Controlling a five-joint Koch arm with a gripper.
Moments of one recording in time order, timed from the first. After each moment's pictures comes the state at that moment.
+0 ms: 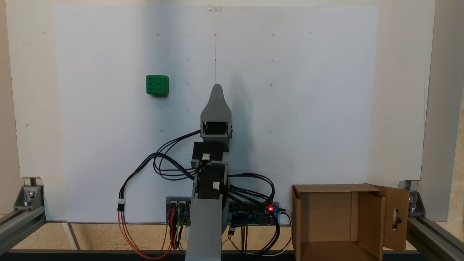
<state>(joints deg) 2.1 129.6 161.5 -23.3 -4.2</state>
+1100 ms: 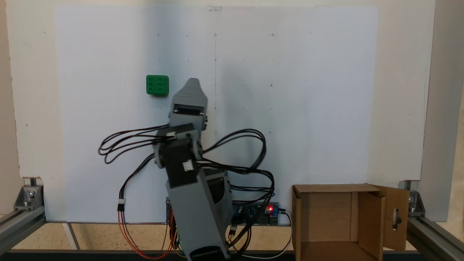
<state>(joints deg) -16.1 107.1 98.8 54.5 20.7</state>
